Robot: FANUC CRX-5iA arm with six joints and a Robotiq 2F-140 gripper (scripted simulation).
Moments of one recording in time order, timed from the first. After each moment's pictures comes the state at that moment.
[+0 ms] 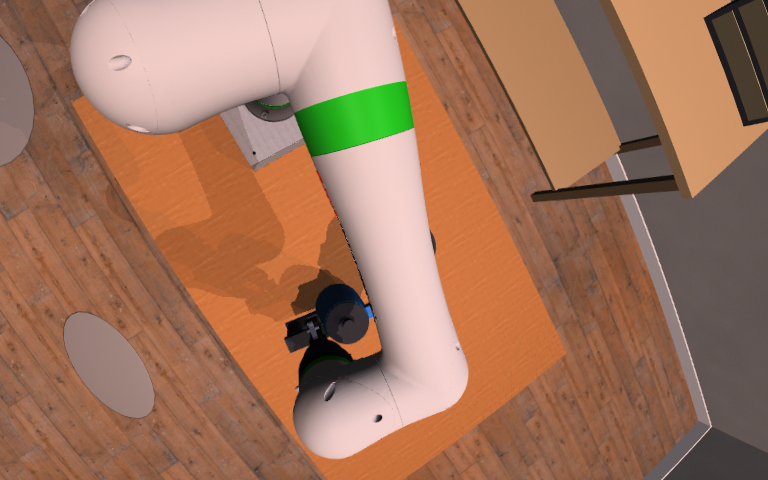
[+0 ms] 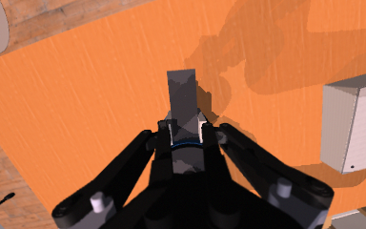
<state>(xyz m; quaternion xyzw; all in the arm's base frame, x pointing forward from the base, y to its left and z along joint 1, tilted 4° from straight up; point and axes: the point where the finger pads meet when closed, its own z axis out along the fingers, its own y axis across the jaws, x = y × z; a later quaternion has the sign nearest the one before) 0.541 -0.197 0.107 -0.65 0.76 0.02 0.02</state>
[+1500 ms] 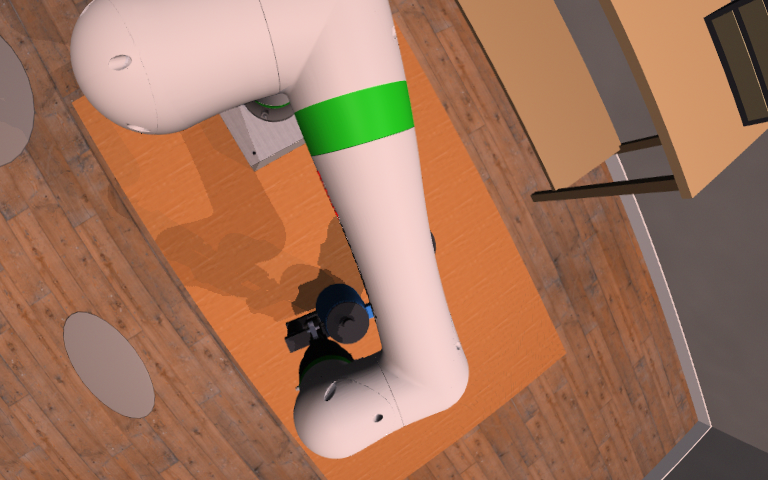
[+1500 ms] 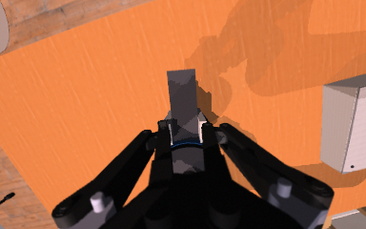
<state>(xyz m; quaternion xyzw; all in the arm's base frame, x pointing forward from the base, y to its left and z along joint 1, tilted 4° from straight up) 0.541 -0.197 0.107 -0.65 0.76 0.02 0.02</state>
